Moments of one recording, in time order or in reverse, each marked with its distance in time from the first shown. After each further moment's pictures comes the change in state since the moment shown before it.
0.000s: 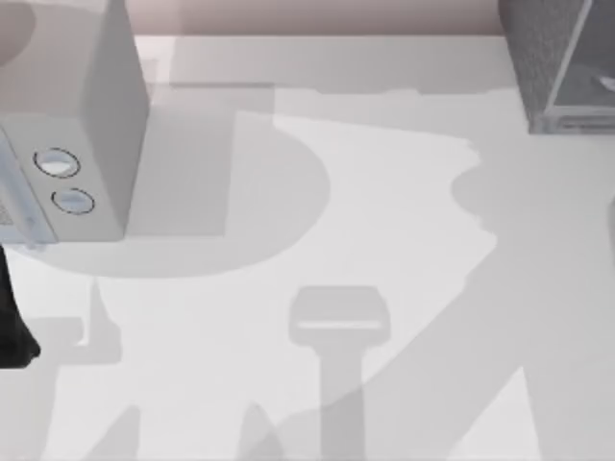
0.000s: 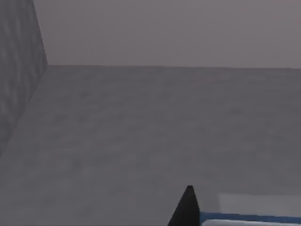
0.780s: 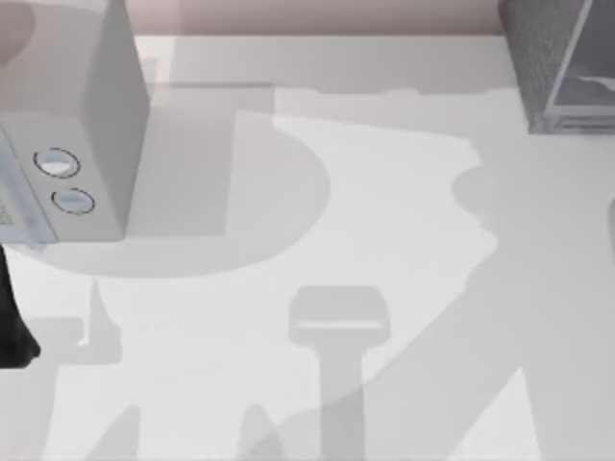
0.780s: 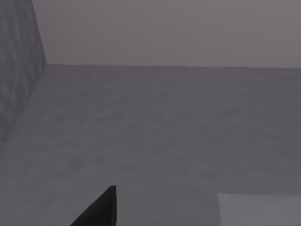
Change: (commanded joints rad) left arm 0.000 0.000 0.000 0.000 0.000 0.000; right arm 0.000 0.000 0.000 0.000 0.000 0.000
